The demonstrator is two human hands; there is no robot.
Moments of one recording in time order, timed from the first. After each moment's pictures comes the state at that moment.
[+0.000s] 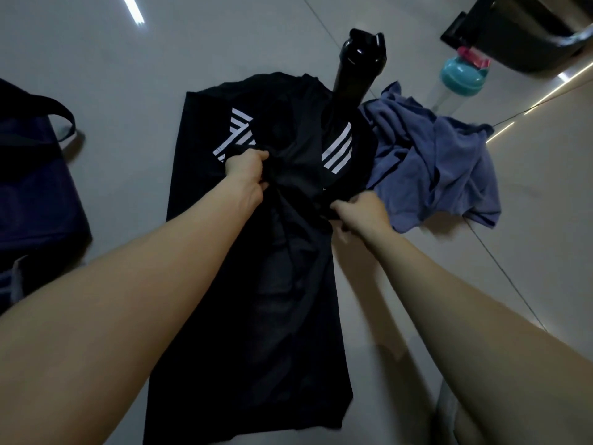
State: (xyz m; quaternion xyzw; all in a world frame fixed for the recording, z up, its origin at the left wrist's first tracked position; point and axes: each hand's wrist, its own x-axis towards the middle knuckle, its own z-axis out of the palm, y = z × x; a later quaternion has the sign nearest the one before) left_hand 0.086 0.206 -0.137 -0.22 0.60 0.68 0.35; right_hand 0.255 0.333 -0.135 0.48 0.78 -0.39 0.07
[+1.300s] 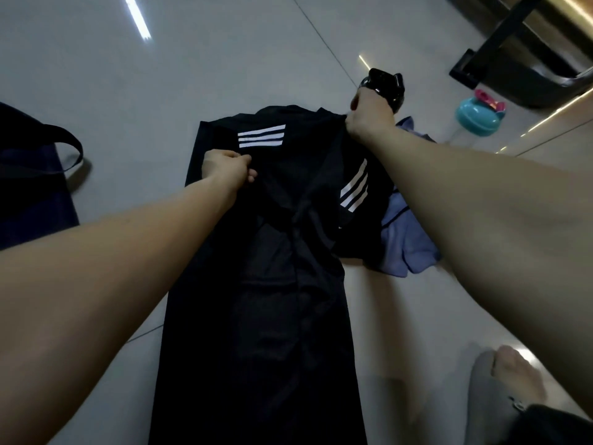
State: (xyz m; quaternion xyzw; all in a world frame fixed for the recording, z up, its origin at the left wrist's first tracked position) left_hand -0.004 0.191 -0.149 -0.09 0.77 0.57 0.25; right_hand 0.053 0.439 -0.086 0.39 0.90 -0.18 -0.04
